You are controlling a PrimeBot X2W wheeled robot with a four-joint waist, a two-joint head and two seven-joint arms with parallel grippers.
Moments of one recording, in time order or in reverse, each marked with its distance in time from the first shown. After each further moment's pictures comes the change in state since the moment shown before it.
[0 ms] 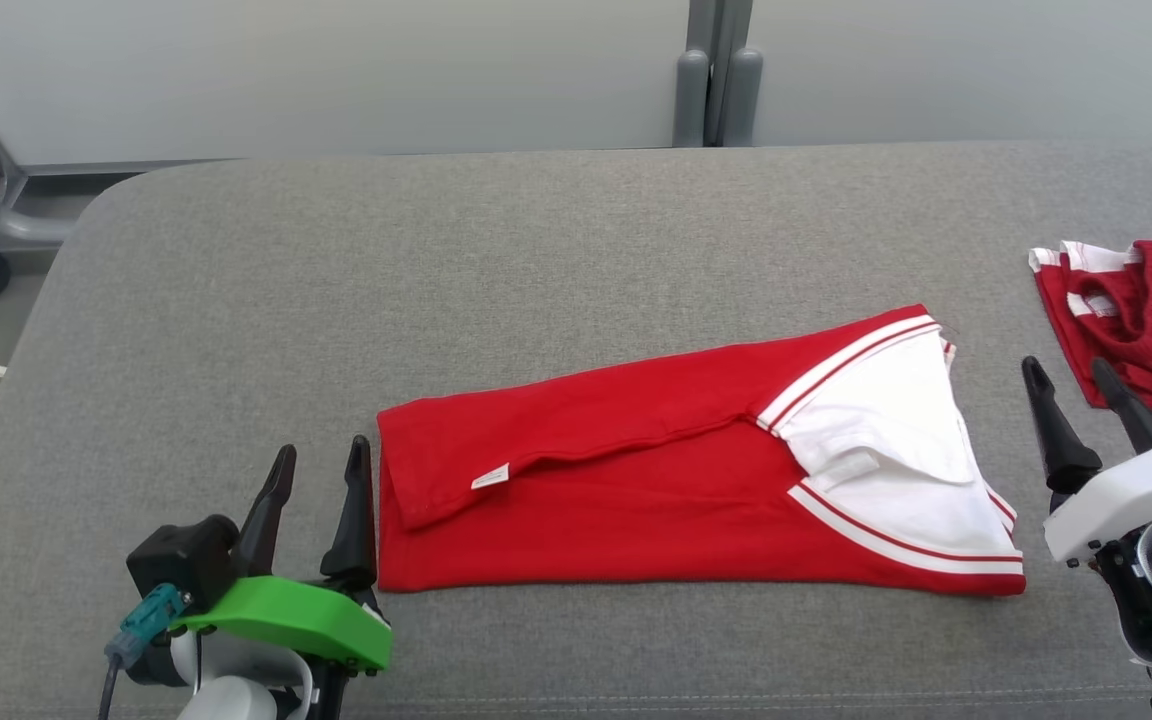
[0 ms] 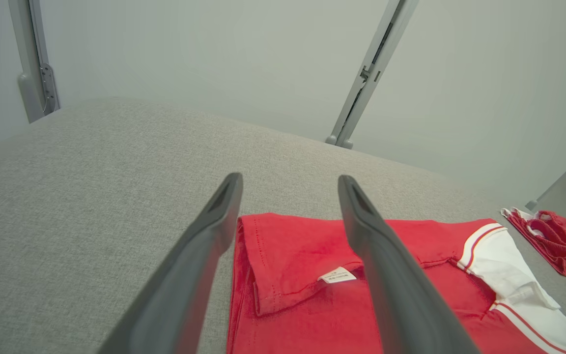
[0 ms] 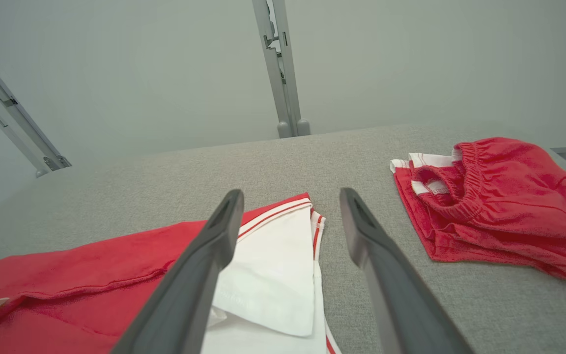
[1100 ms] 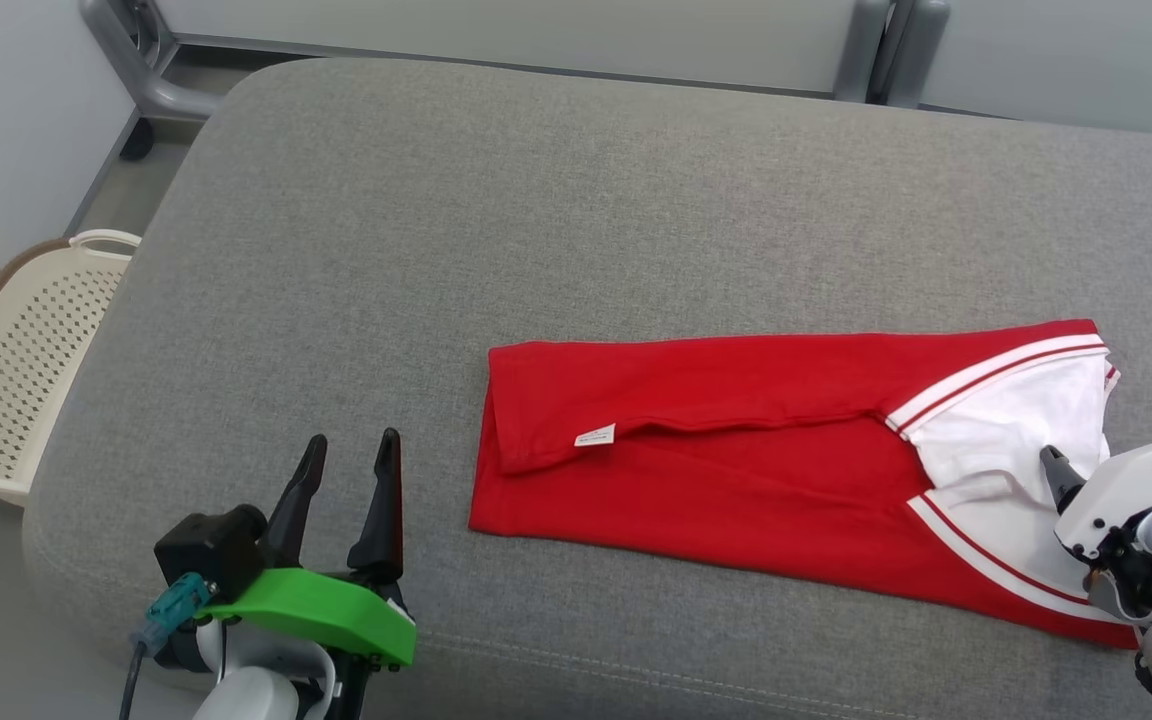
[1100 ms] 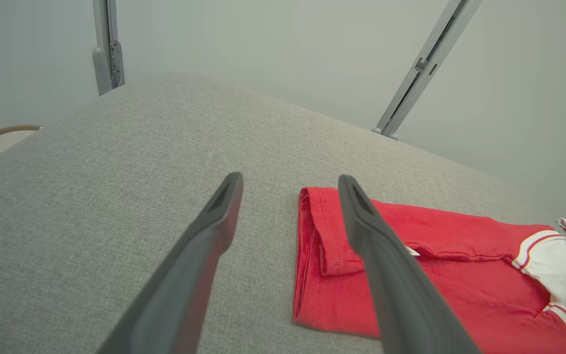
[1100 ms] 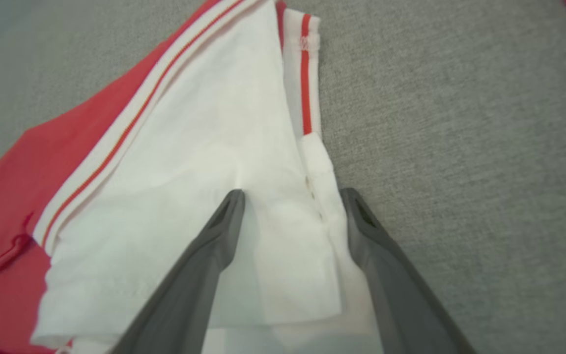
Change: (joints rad) left arm -0.019 -0.012 -0.036 -0.007 -0.002 -0.010 0.006; right arm -0.276 0.067 -0.047 0.684 0.145 -0.001 0.192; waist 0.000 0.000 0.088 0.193
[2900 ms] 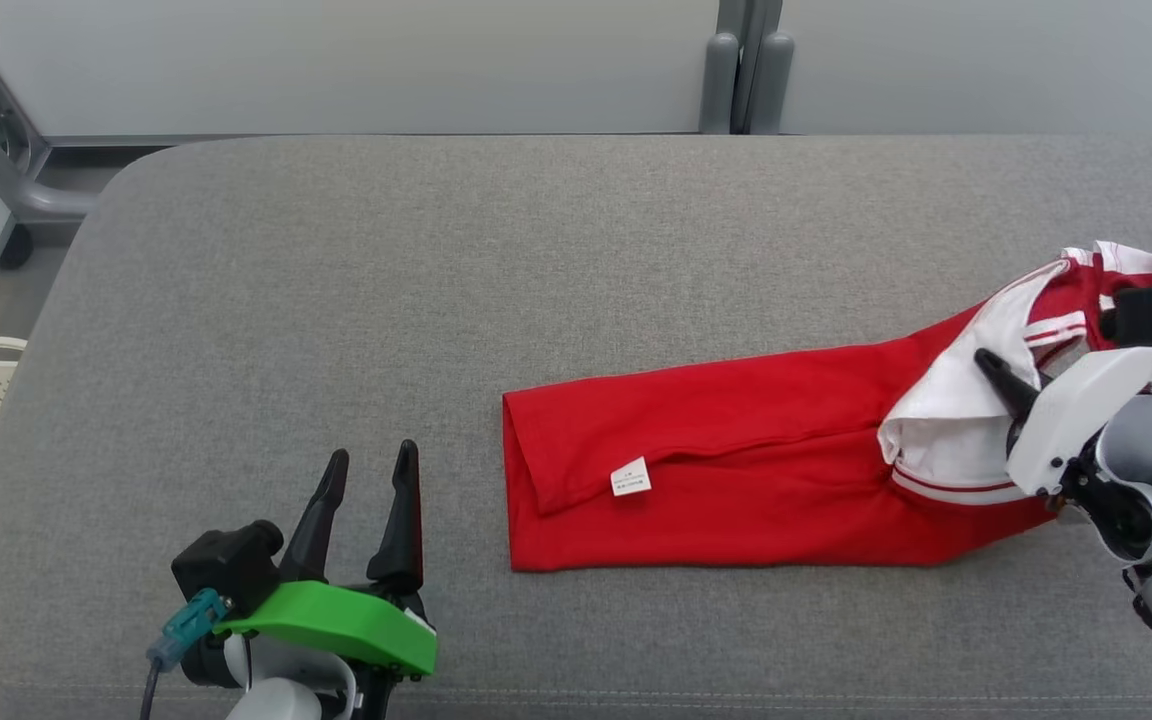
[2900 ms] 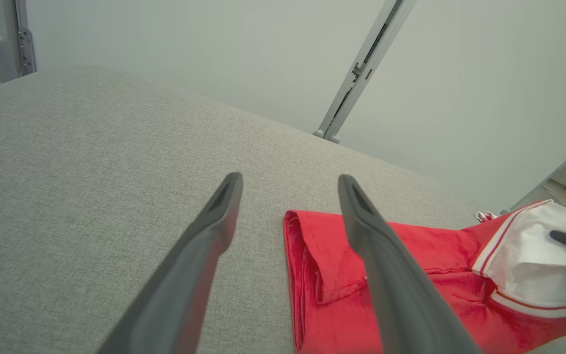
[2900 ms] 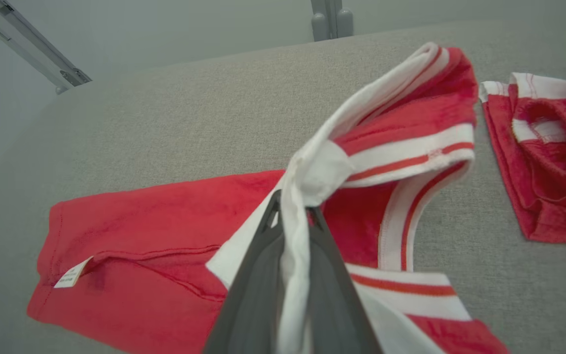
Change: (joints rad) left arm 0.012 -0.049 -0.001 0.033 -0.041 -0.018 -0.035; right arm 0.003 -0.181 0.342 -0.465 0.149 0.001 0.096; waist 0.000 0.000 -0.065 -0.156
